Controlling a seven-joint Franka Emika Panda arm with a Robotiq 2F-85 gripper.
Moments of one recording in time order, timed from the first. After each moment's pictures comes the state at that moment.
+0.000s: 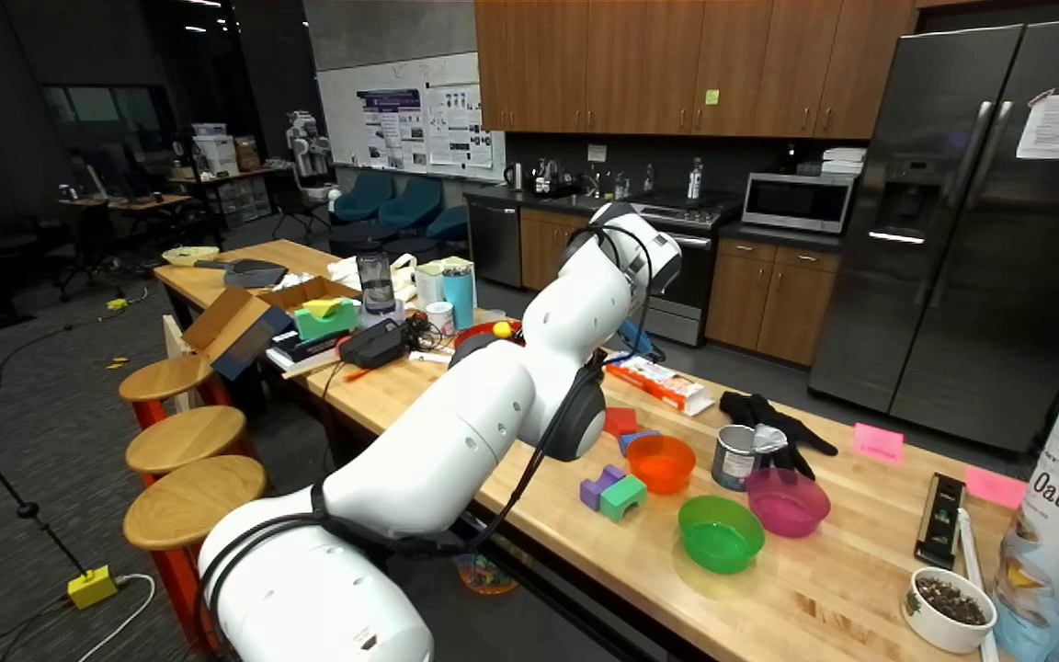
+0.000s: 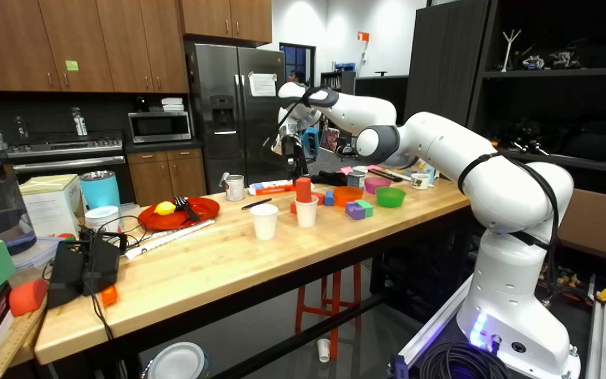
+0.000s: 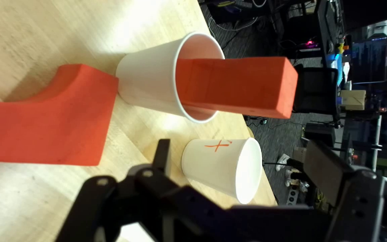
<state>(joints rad) -0.16 1.19 0.28 -0.37 0.35 0.85 -0.59</state>
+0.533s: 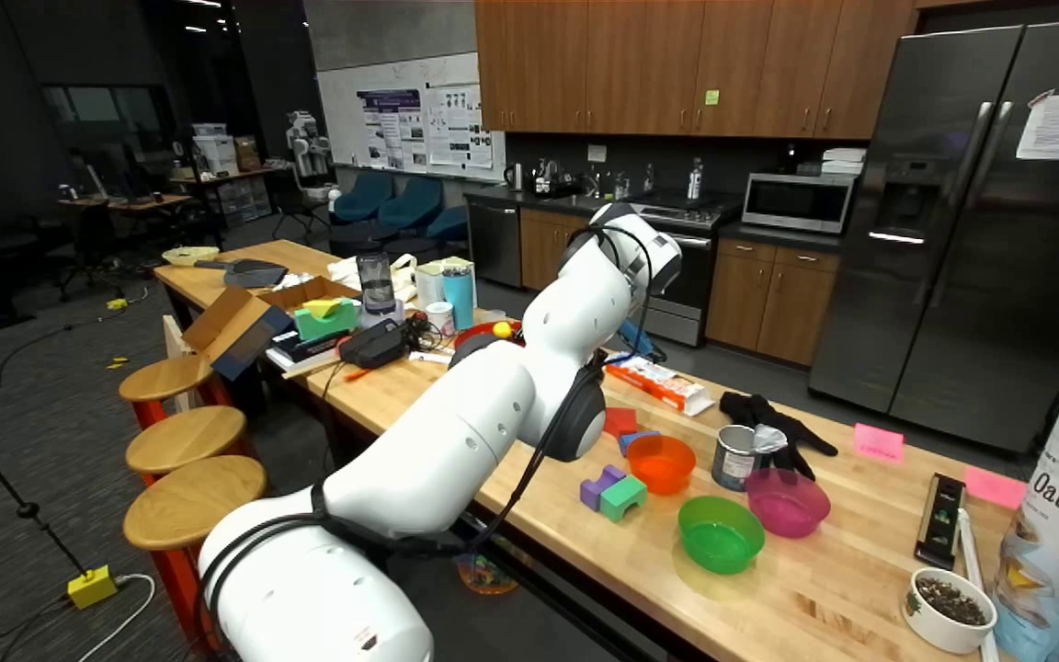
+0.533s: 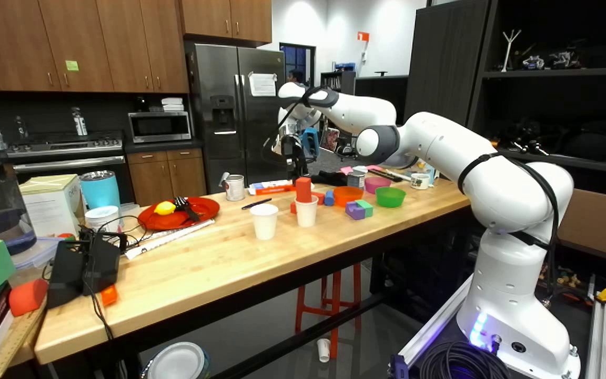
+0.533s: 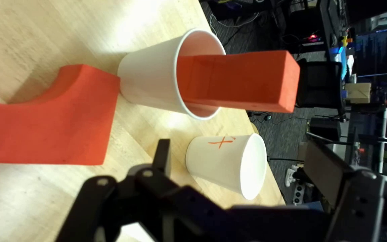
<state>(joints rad) -0.16 1.19 0.28 -0.37 0.35 0.86 -0.55</state>
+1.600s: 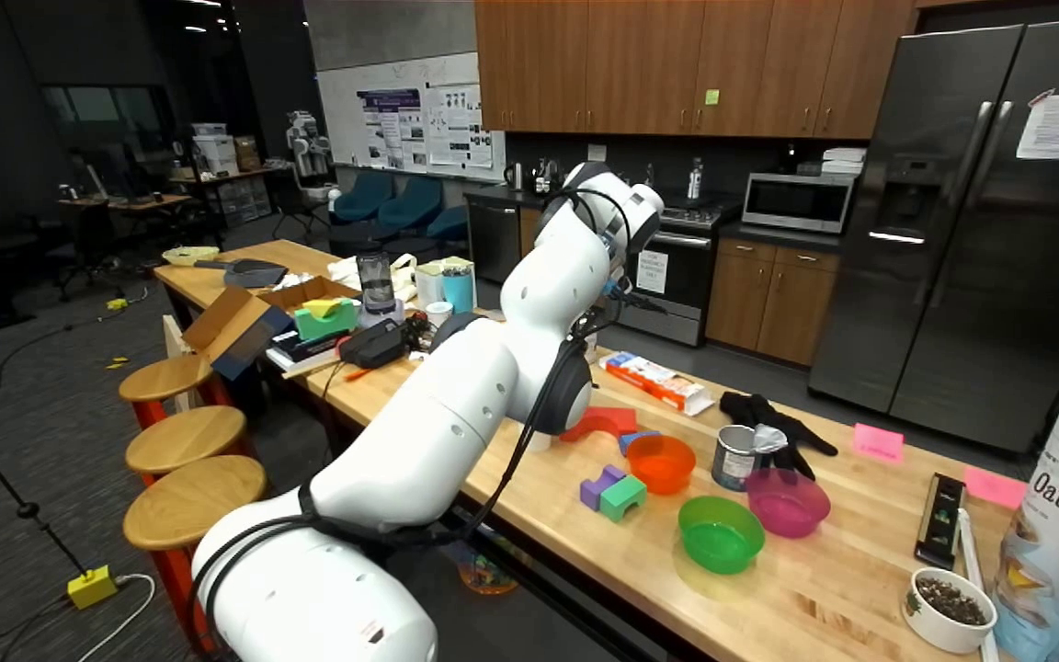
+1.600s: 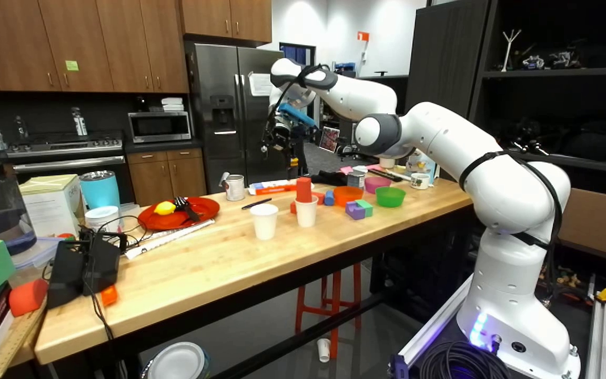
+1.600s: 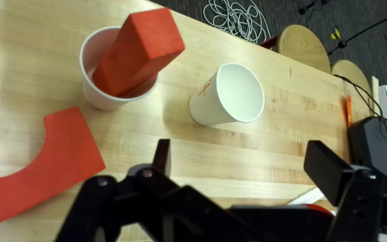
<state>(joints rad) -0.09 1.09 0.28 -0.36 0.35 0.98 0.21</state>
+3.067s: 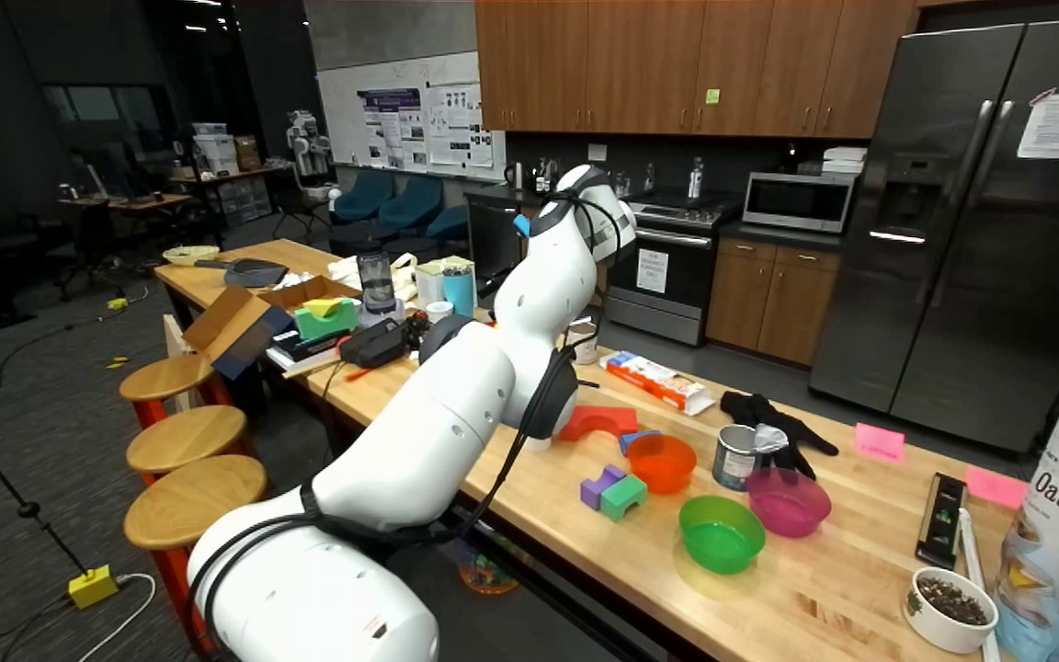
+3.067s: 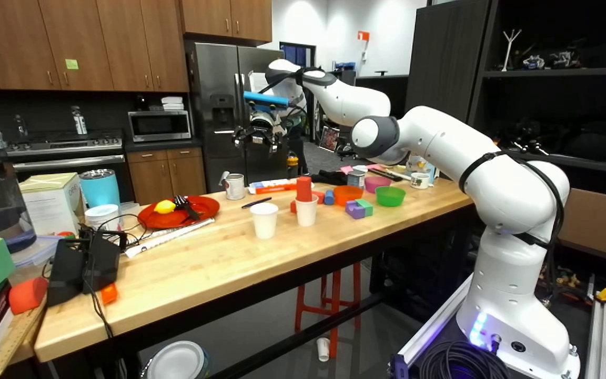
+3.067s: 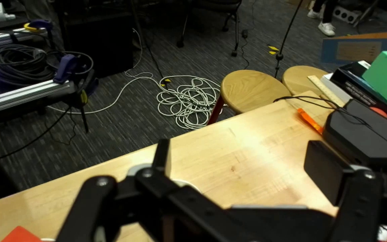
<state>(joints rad) -0.06 1.14 0.38 -0.37 0.67 0.94 1.11</state>
